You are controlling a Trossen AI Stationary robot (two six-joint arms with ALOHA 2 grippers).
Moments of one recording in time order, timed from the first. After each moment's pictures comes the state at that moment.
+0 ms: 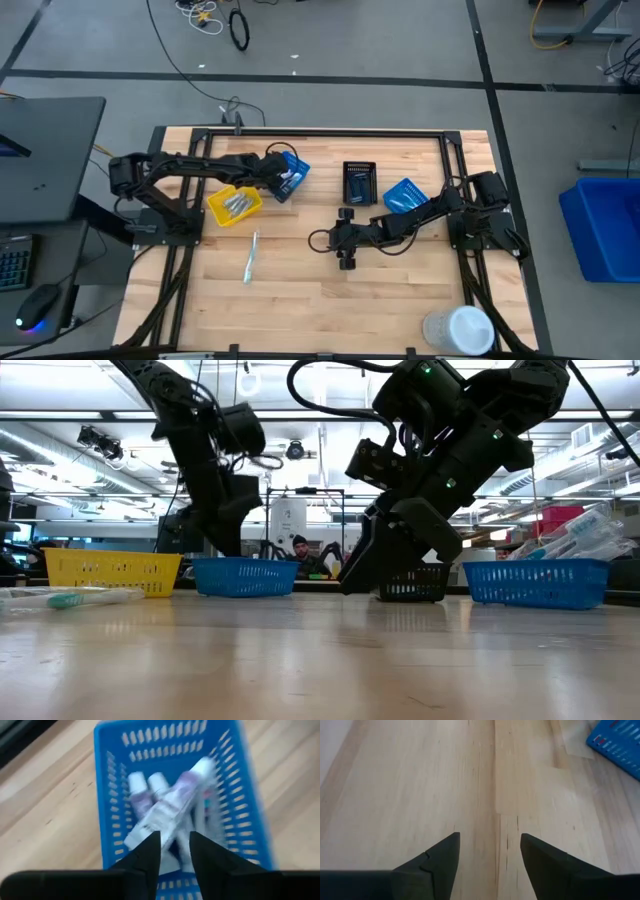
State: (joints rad) left arm 0.33 1.52 0.84 -0.40 -0.31 -0.39; right arm 0.19 1.86 0.90 0.16 0.25 -0.03
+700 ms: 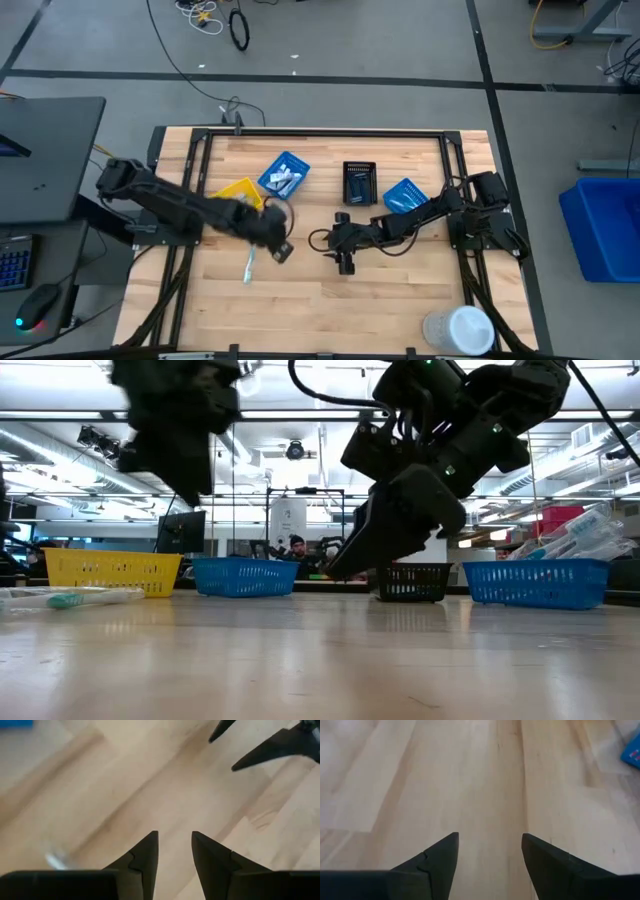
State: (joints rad) left arm -0.26 1.44 1.00 -0.65 -0.18 -1.06; right arm 0.19 1.86 0.90 0.24 0.12 0.01
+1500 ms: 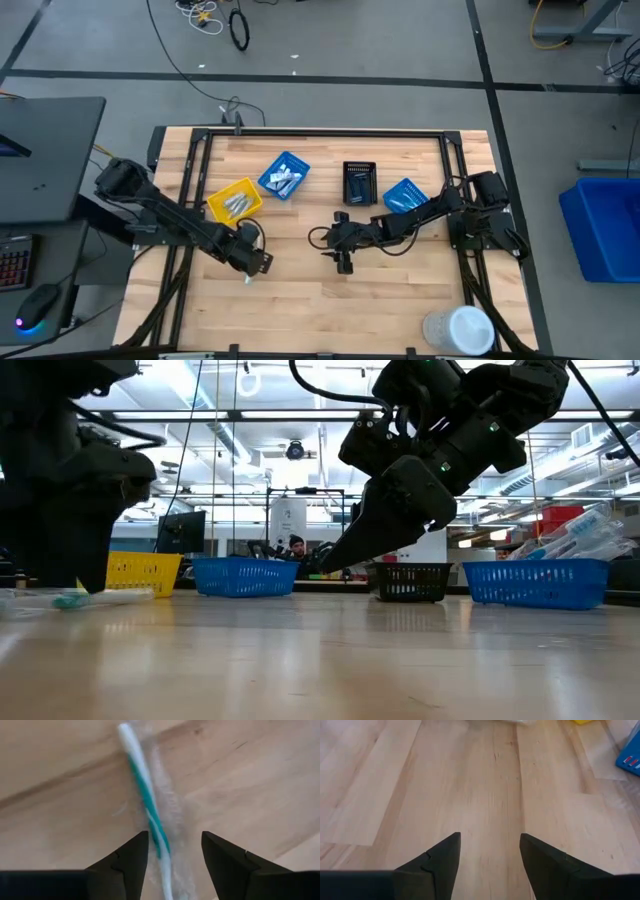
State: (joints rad) left arm -0.49 1.44 0.66 -0.50 -0.22 -1.62; right arm 0.19 1.86 0.90 0.27 0.12 0.04
